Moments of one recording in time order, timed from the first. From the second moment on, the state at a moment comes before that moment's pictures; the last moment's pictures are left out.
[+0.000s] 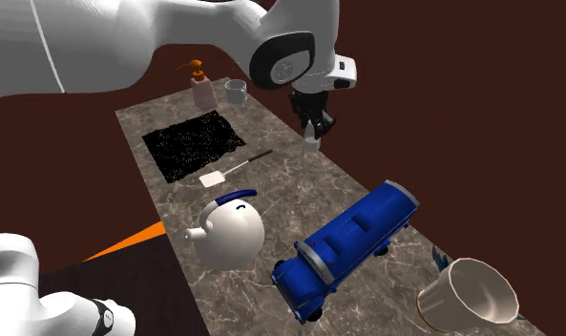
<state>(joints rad) 0.19 0.20 0.01 -1.66 0.16 2.09 -0.13</state>
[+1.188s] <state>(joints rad) 0.46 0.41 0.11 -1.37 0.01 2.04 0.28</state>
